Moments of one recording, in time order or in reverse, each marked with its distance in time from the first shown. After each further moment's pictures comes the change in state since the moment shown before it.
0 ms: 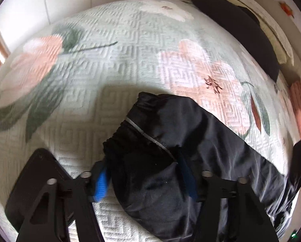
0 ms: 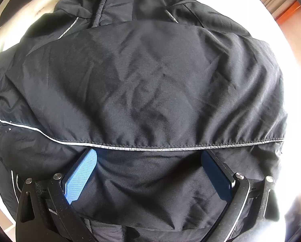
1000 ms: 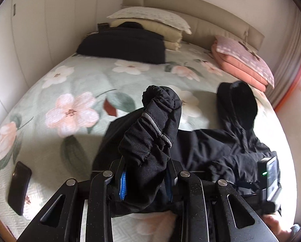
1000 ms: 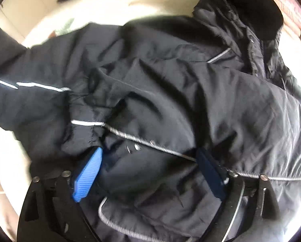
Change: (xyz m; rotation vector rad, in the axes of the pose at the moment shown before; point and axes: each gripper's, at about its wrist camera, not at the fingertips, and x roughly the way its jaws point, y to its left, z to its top) left arm -0.203 -0.236 -0.164 0.512 -0.230 -0.224; right arm -0.043 0.110 -0.028 -0.229 -0.163 0.278
